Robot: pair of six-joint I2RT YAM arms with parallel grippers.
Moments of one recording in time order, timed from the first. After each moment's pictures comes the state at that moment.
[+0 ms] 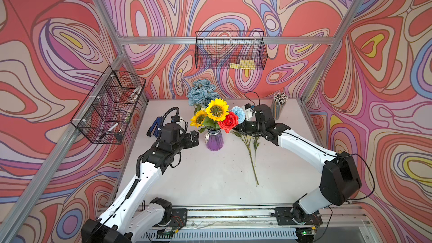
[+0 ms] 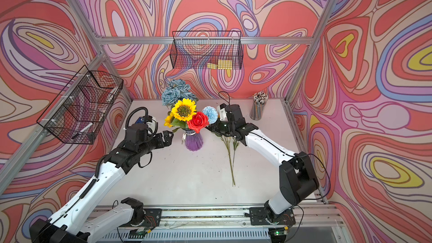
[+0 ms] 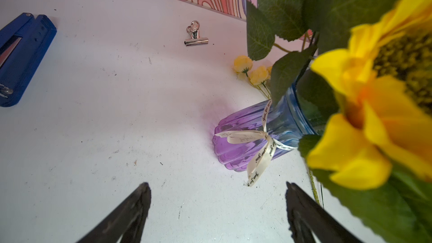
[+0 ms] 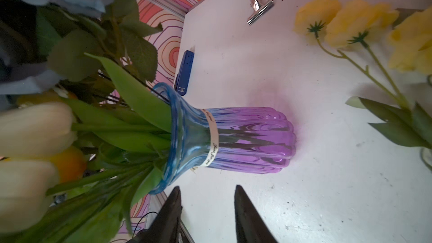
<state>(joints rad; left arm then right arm) -0.32 1.00 0.86 -0.46 0.02 -0.47 0.50 1.58 1.19 -0.14 -0.53 0.79</state>
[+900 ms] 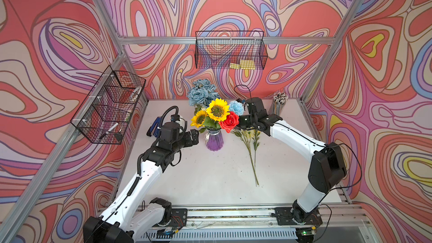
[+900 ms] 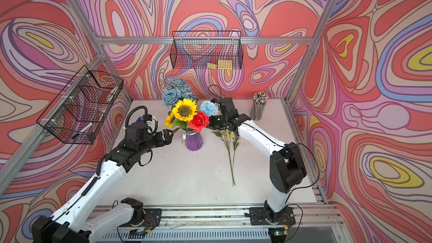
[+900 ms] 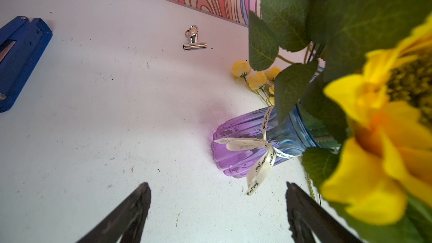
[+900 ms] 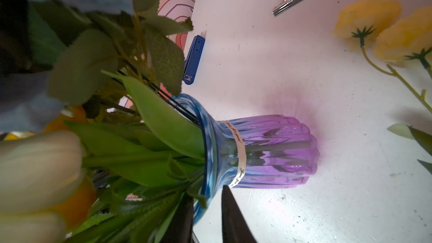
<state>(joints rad) -0.30 1.02 0.86 -0.44 0.04 -0.47 0.52 1.73 1.44 -0.32 -0.59 0.66</state>
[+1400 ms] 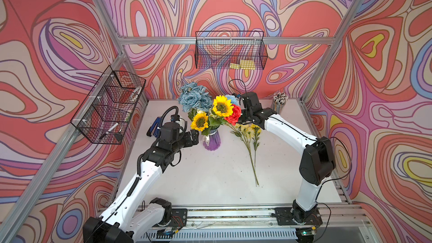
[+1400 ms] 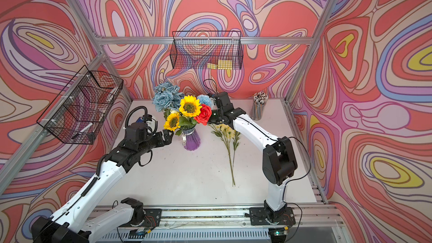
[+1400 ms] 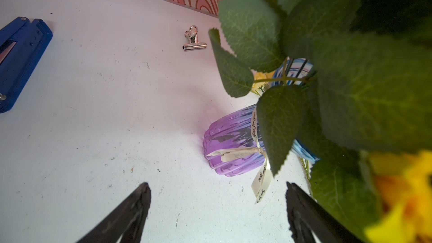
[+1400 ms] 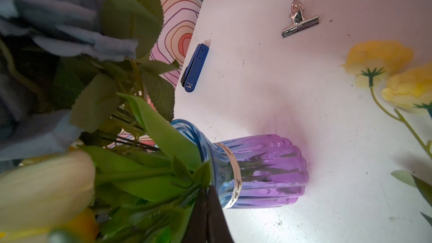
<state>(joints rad) -0.30 1.01 0.86 -0.44 0.04 -0.47 0.52 1.88 1.65 -0.38 -0.60 0.57</state>
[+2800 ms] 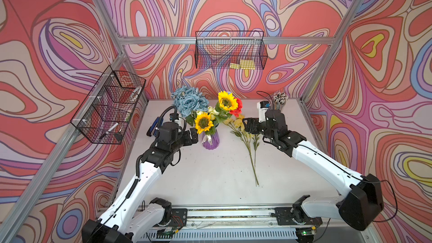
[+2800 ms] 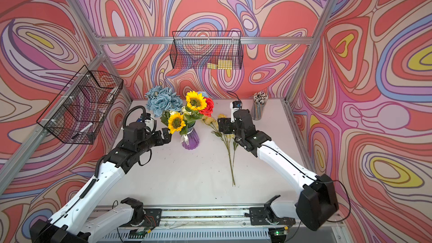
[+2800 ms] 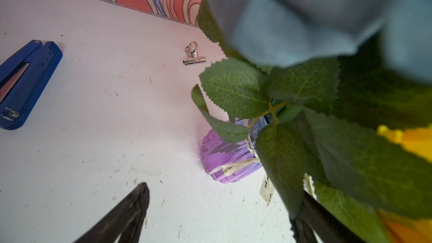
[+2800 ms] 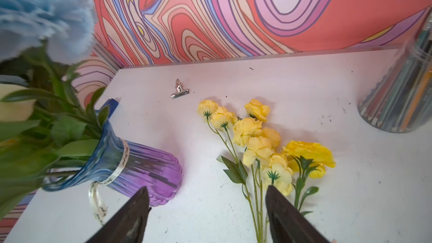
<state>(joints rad) -0.30 1.00 0.86 -0.40 0.02 -0.44 0.51 1.22 0.96 -0.15 0.06 0.39</state>
